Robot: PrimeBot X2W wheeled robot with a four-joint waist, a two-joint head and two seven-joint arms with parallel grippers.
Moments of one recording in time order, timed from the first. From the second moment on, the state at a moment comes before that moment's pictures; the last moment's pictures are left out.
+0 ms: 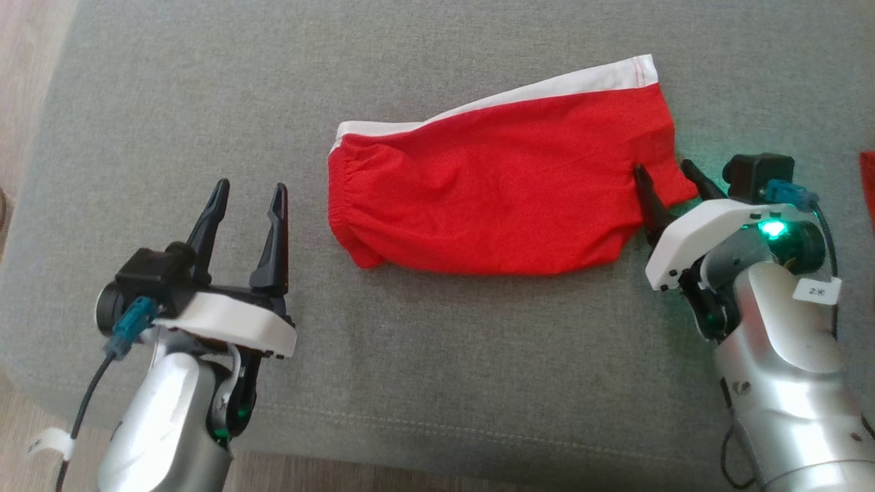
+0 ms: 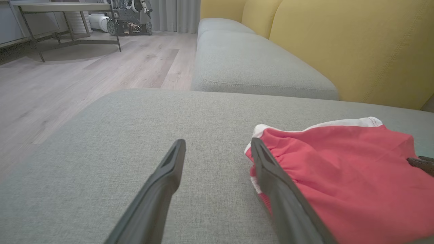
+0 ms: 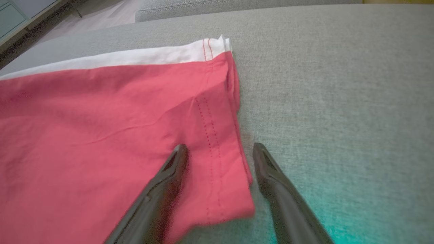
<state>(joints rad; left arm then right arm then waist) -0.27 0.20 -0.31 0.21 -0.34 0.06 -0.25 -0.55 -0.10 0.09 0.69 0.19 0.14 0.11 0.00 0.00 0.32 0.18</state>
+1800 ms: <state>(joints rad) -0.18 0.20 -0.32 0.20 -0.34 0.07 -0.23 -0.45 -0.06 0.68 0.41 0.56 0.14 0.16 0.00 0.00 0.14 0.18</state>
